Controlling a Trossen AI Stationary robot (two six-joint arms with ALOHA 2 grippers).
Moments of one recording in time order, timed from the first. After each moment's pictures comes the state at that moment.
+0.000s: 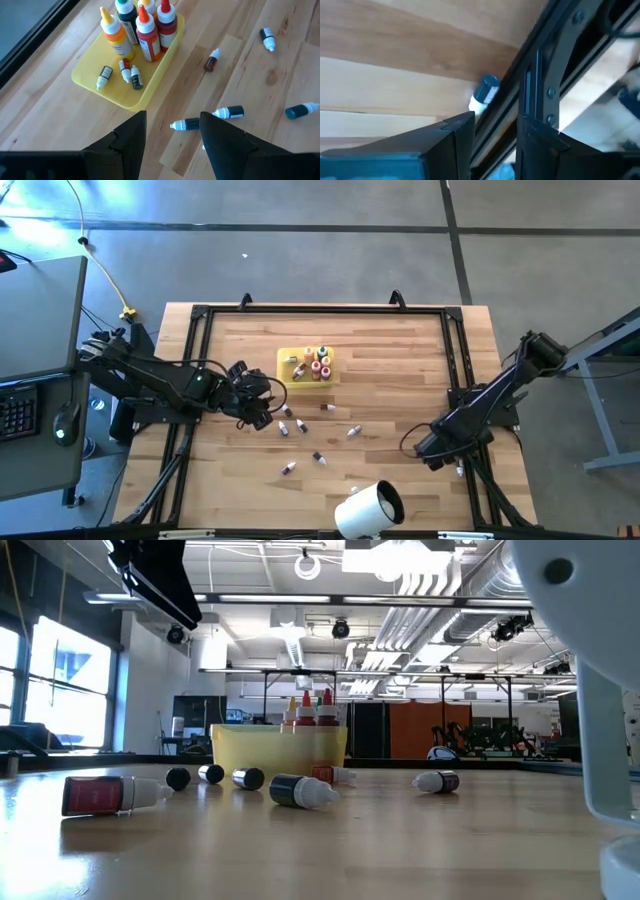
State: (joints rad) left arm -0.35 1.20 1.03 -0.85 -0.59 -0.68; right arm 0.68 1.35 0.70 -1.06 -0.49 1.86
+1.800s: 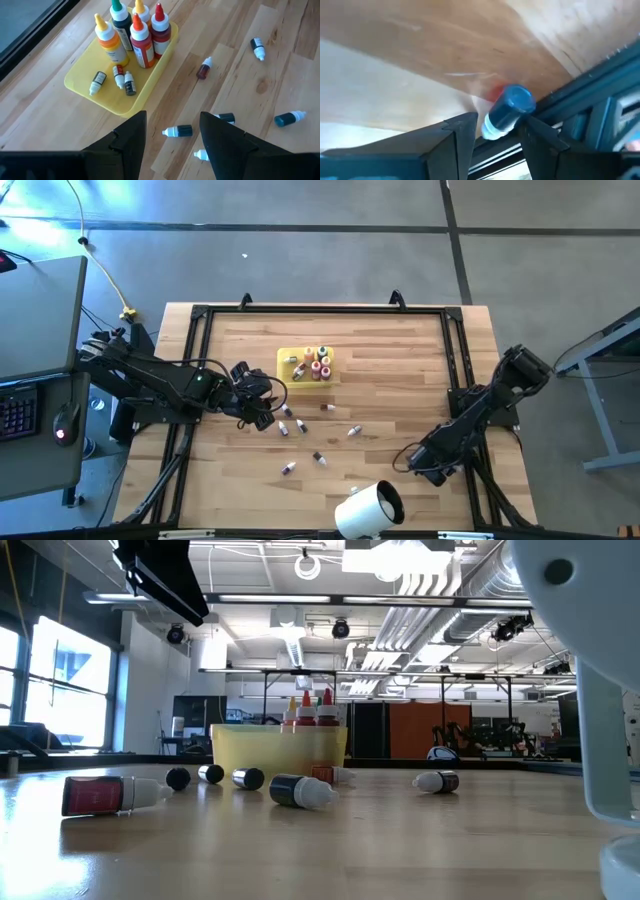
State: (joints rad) left arm -0.35 1.20 1.03 -0.81 -0.59 -0.69; right arm 0.72 1.62 0.64 -0.77 -0.57 1.53
